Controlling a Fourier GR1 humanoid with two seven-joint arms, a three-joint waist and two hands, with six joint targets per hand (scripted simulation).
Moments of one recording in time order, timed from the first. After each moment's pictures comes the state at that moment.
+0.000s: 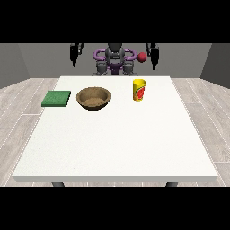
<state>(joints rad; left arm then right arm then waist) -0.01 0.10 -0.03 -1.57 -0.02 -0.01 0.01 0.01 -0.10 0.02 -1.56 -0.02 0.02 -0.02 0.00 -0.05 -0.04</state>
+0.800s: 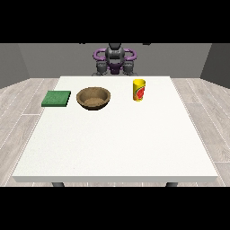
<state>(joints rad) -0.01 0.01 -0.07 -1.86 0.08 0.12 0.43 0.06 -0.10 -0.03 -1.86 -0.14 -0.05 0.40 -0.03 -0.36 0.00</state>
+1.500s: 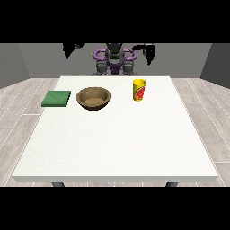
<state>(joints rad) -0.18 0.04 0.01 -1.71 0.01 0.12 0.05 -0.09 -0.08 -0.06 -1.86 -0.13 -0.03 0.16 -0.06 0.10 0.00</state>
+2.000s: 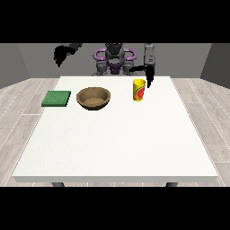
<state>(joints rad) -0.23 0.07 0.08 -1.36 0.01 0.06 -0.29 -0.14 -0.15 -0.17 -1.77 -0.23 0.07 0.06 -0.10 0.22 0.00</state>
